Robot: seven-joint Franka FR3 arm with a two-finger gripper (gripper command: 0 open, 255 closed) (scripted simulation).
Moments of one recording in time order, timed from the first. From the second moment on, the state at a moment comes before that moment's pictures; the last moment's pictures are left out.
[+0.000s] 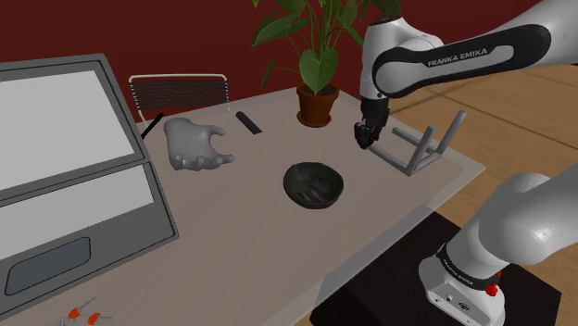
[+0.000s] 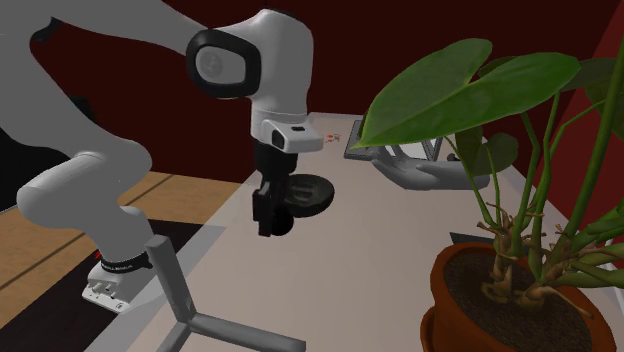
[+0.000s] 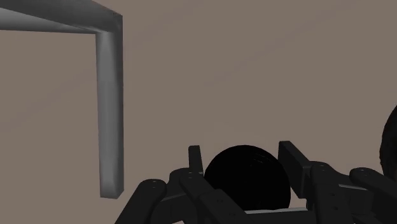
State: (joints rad) arm 0.02 -0.41 -0.01 -2.44 -0.15 1.91 0.09
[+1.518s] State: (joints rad) arm 0.18 -0.28 0.24 -2.21 -0.01 1.77 0.43
